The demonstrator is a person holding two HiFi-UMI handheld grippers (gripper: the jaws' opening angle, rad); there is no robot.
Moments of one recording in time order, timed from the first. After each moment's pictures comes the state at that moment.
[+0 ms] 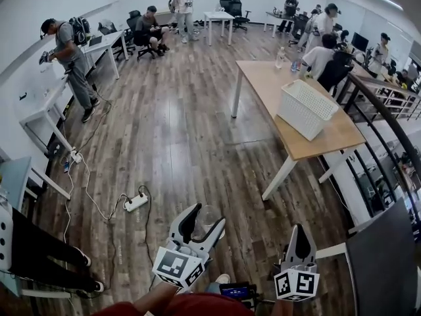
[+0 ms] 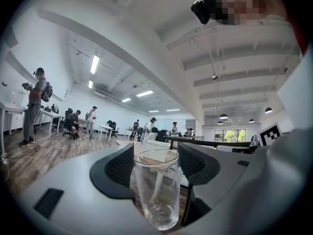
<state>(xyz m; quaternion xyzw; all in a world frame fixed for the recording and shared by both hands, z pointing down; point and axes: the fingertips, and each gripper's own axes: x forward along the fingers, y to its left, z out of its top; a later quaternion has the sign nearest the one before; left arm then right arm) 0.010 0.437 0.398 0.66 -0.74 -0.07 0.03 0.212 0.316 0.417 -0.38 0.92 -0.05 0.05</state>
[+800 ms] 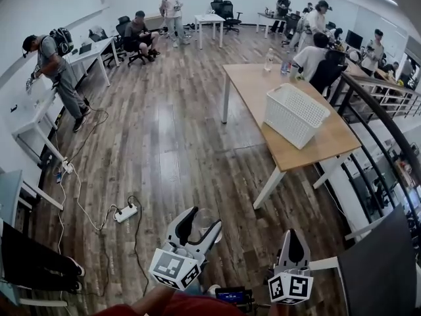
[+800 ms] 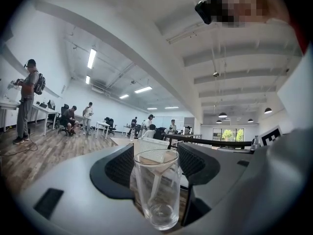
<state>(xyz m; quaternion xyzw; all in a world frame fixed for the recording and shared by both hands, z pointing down) 0.016 0.333 0.409 0.68 -0.73 -0.06 0.04 0.218 0.225 0.439 -0.39 0.92 -0.05 0.03</state>
